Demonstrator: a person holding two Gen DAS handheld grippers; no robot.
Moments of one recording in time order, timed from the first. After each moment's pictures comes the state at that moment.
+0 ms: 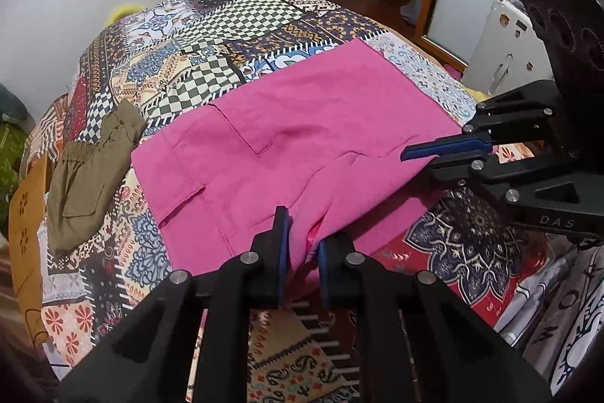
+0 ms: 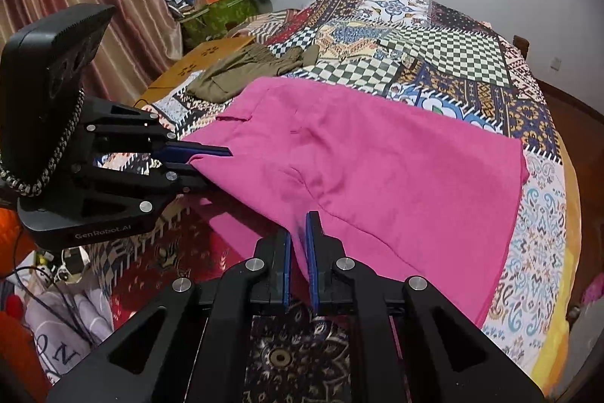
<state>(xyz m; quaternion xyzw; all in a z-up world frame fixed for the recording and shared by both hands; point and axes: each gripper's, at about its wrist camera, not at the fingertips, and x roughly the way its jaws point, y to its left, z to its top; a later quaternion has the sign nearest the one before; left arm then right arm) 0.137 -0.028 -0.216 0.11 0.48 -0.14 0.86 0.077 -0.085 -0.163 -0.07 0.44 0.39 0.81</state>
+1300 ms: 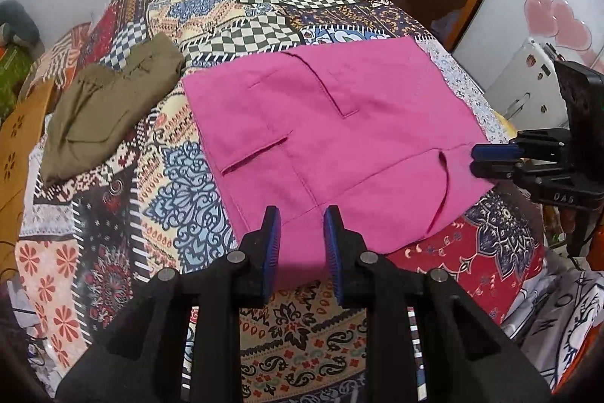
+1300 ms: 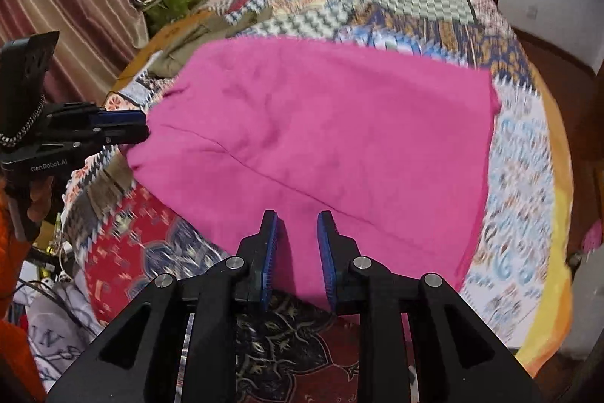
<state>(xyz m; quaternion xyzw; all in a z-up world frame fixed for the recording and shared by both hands) 0.132 0.041 -0.230 0.00 0.52 -0.10 0.85 0.095 -0.124 -0.191 -0.03 0.51 0.34 0.79</state>
